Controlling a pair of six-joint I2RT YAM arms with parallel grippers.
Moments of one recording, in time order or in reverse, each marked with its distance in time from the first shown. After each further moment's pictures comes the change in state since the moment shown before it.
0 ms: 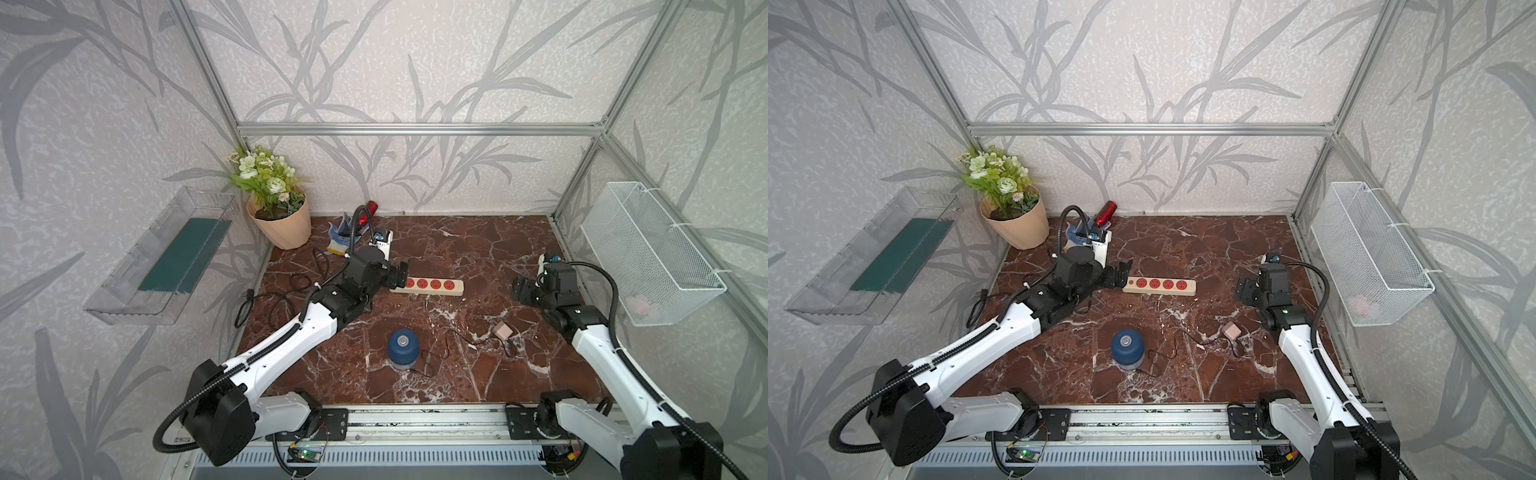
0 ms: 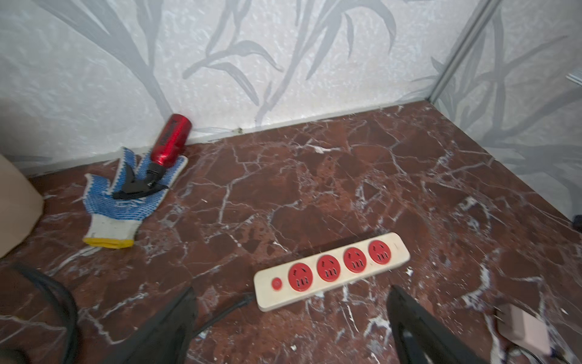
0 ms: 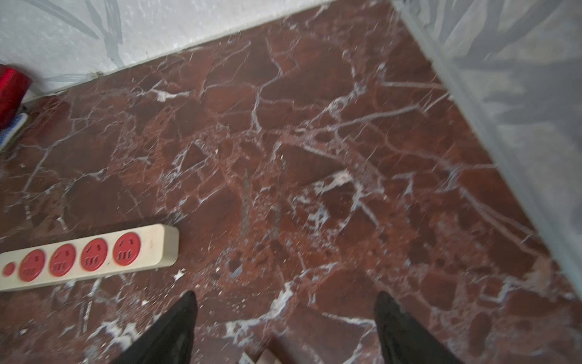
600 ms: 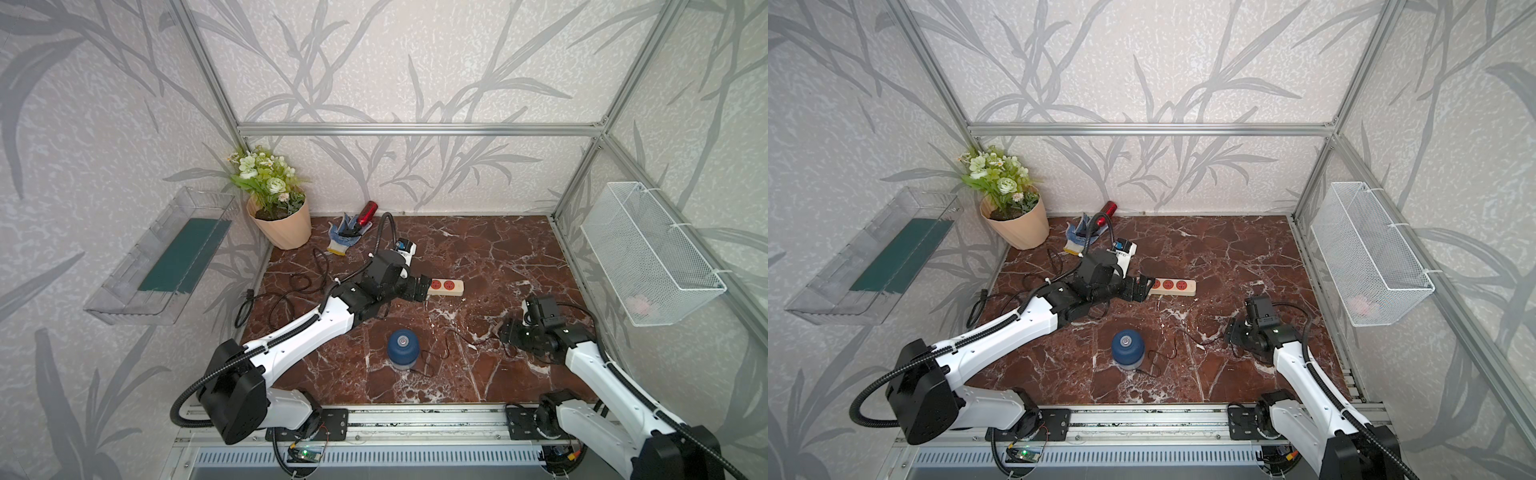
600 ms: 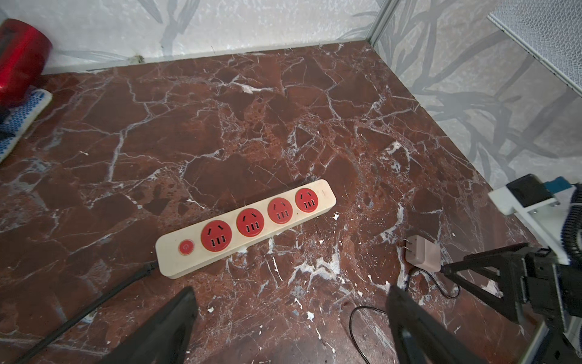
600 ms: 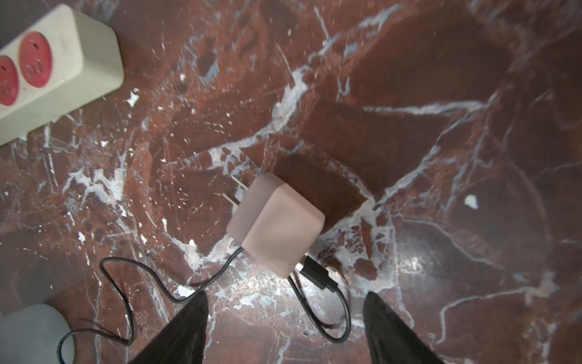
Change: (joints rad) left arm -0.088 0.118 0.055 -0.070 0.179 -0.111; right arm 0.090 -0.042 -0.214 -0.196 -0.153 0.180
